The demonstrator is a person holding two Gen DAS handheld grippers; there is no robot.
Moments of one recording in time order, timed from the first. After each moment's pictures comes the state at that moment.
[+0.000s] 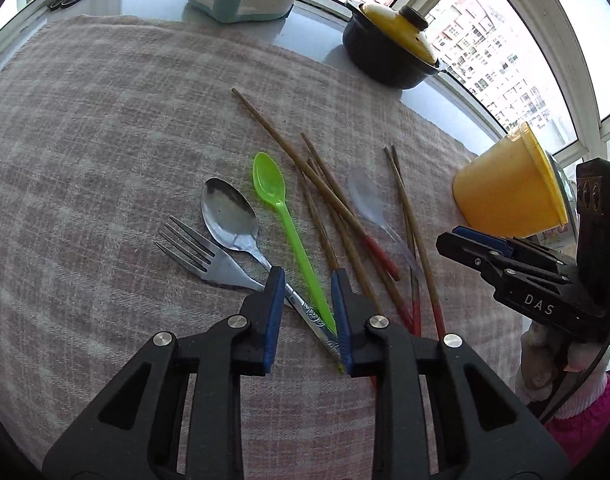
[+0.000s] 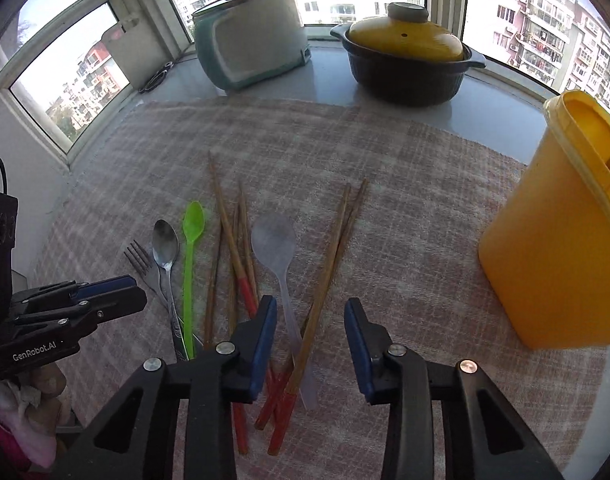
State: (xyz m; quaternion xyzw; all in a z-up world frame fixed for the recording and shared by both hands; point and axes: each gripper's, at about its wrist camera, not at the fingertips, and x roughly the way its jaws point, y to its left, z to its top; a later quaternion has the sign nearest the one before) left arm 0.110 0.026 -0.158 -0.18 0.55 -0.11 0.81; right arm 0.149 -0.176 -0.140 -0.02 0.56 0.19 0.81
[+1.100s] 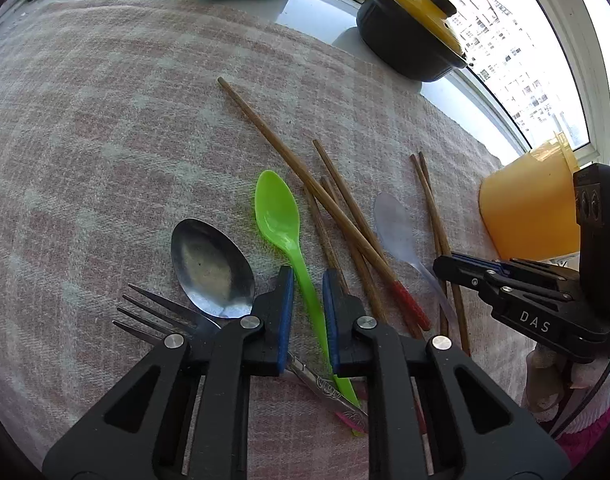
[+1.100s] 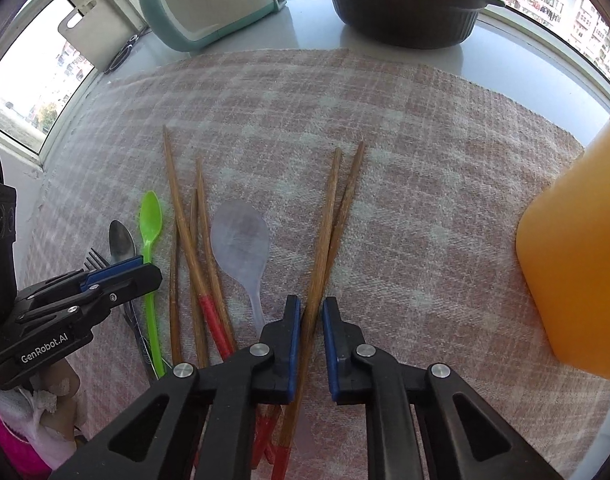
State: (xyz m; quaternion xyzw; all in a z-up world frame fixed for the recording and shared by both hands) left arm 0.157 0.024 -0.195 -0.18 0.57 -0.11 0.79; right arm 0.189 -0.168 -0.183 -0.01 0.62 0.17 0.76
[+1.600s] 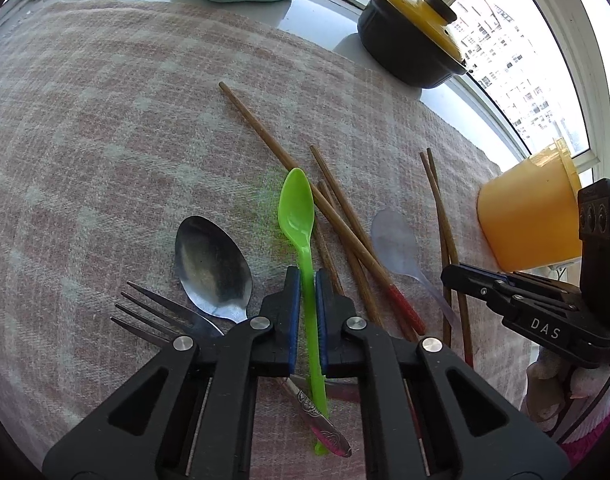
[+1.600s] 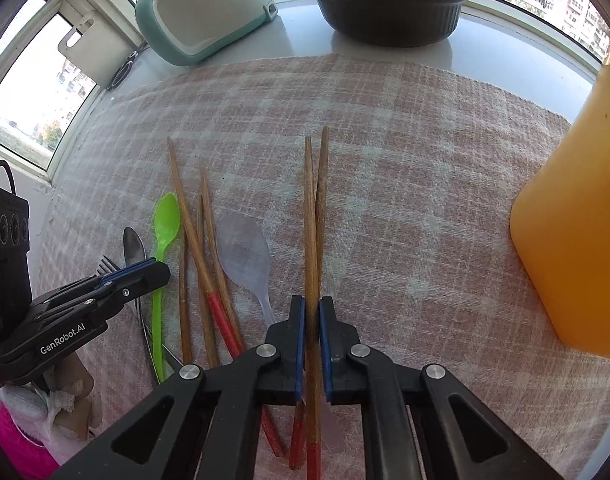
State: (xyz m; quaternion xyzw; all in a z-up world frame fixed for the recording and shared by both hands) left arm 0.155 0.024 -0.191 -0.19 0.56 -0.11 0.80; right arm 0.181 -0.181 -0.178 0.03 0.62 0.17 0.77
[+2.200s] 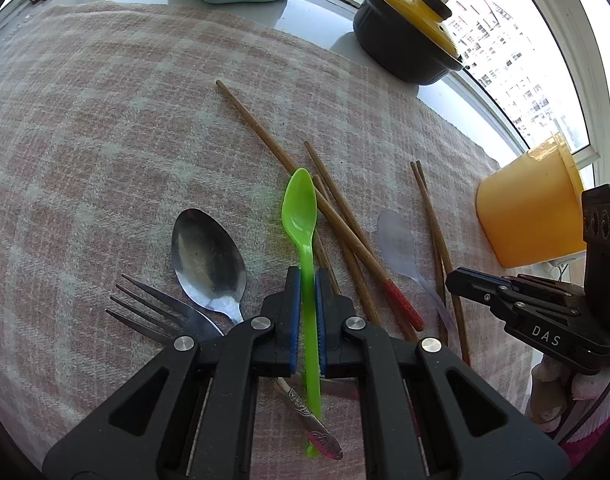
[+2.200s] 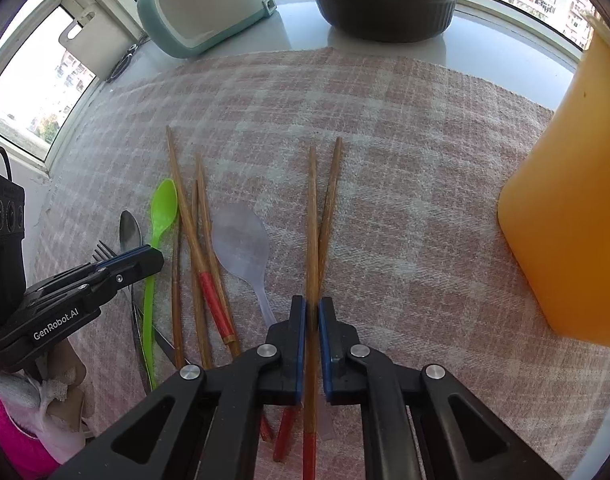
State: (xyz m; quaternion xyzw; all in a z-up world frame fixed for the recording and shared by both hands) left arm 0.153 0.019 -0.190 -0.19 0.56 -0.11 0.80; right arm 0.171 -0.185 -0.176 0.01 0.62 0.17 0.77
